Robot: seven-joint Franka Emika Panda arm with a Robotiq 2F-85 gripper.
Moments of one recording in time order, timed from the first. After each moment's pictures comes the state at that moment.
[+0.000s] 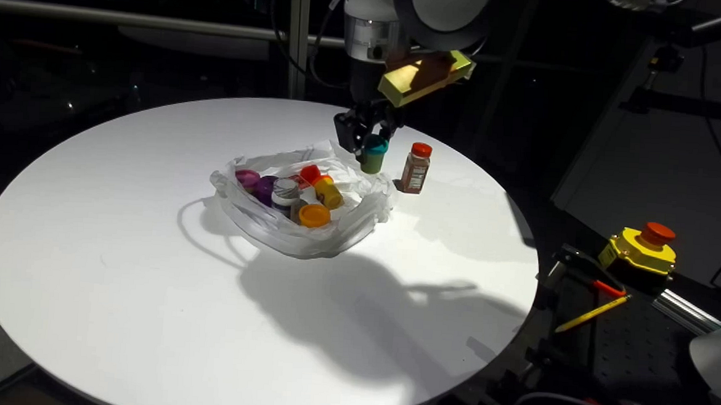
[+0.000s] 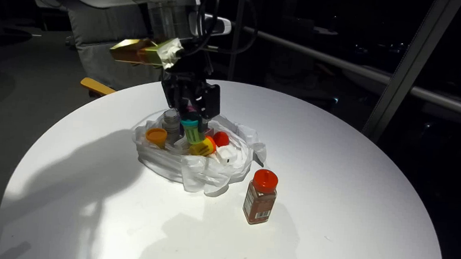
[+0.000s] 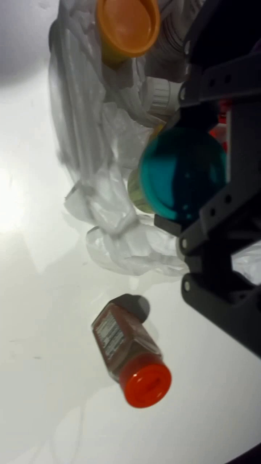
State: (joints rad) arm 0.28 0.36 -0.19 -2.17 -0.34 2.50 0.54
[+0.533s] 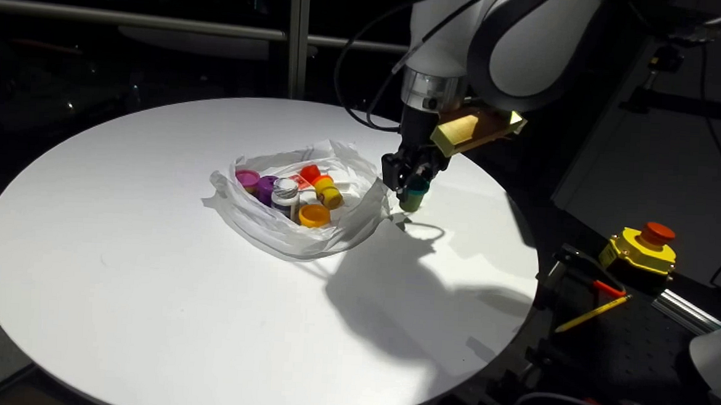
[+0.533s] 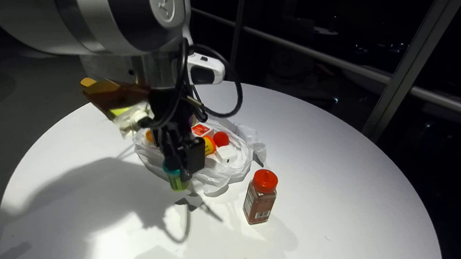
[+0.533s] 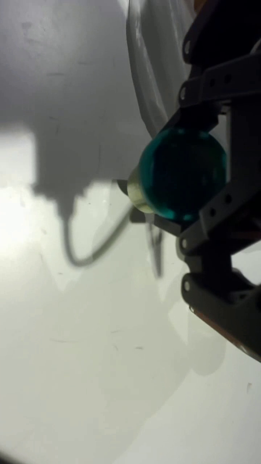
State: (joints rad) arm 0.20 0.32 -0.19 -2.43 -0.34 2.73 0.61
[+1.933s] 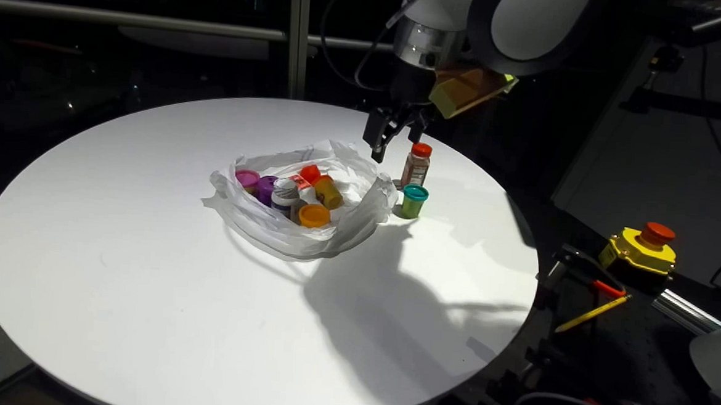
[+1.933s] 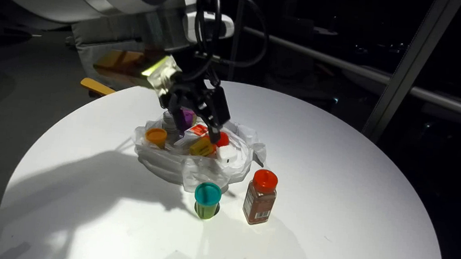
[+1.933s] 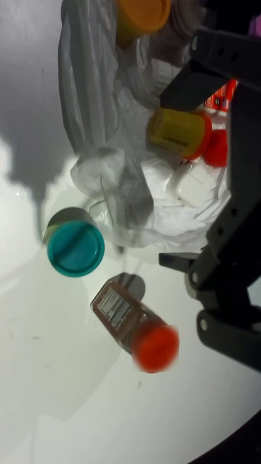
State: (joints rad) arm 0.54 0.25 -0.51 -2.40 -0.34 2.76 0.49
